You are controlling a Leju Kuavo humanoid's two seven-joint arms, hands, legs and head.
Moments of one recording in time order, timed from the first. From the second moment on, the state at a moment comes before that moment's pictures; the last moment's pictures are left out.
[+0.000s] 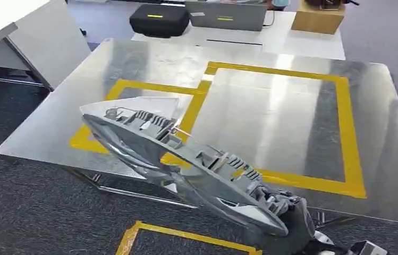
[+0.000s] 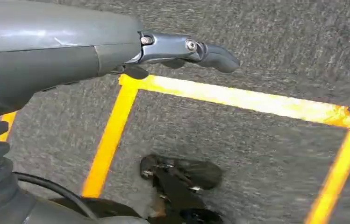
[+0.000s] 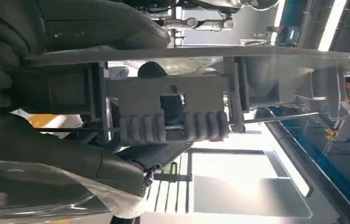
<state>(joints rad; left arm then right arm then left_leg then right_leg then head) -0.05 -0.12 0.99 -0.22 -0.88 0.29 -0.31 0.20 -0.10 0.37 -1.86 -0.05 0.27 -0.69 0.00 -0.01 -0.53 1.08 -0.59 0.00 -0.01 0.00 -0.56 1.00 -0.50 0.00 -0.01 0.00</state>
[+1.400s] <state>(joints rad) -0.05 -0.13 1.00 -0.22 -0.91 0.26 -0.32 0.17 -0.10 0.36 -1.82 0.15 0.09 -0.61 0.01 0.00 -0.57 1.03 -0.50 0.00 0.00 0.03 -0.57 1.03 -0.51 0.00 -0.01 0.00</state>
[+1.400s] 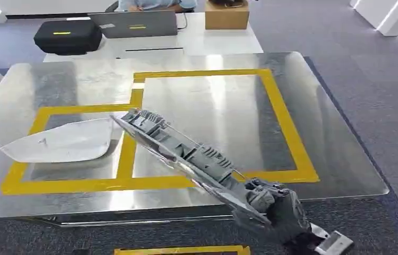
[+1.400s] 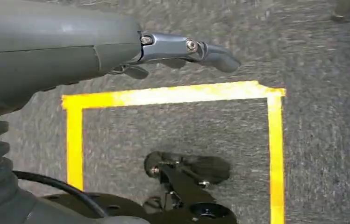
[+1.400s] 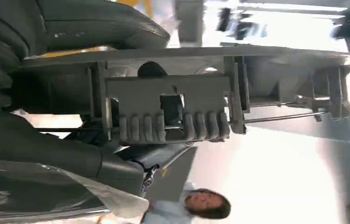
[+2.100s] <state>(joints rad) -0.06 -0.12 1.00 -0.22 -0.97 0.23 -0.32 -0.16 -0.14 0.49 -1.61 0.52 -0.23 -0.36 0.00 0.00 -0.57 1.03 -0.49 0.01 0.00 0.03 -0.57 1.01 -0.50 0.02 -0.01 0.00</state>
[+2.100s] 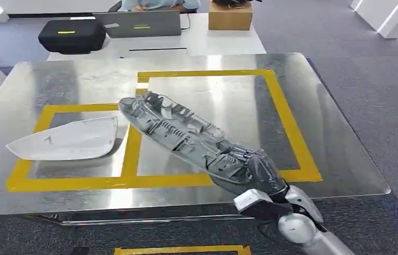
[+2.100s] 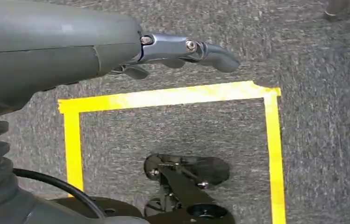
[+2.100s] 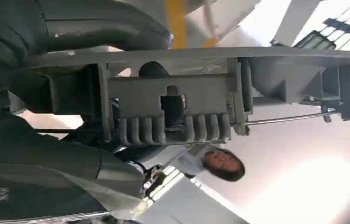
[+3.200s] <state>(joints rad) -0.10 -0.12 0.90 -0.22 -1.11 0.21 -0.19 -0.77 -0.03 0.75 -0.73 0.87 -0.11 -0.18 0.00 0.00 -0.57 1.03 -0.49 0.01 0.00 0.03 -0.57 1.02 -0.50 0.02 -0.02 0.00</state>
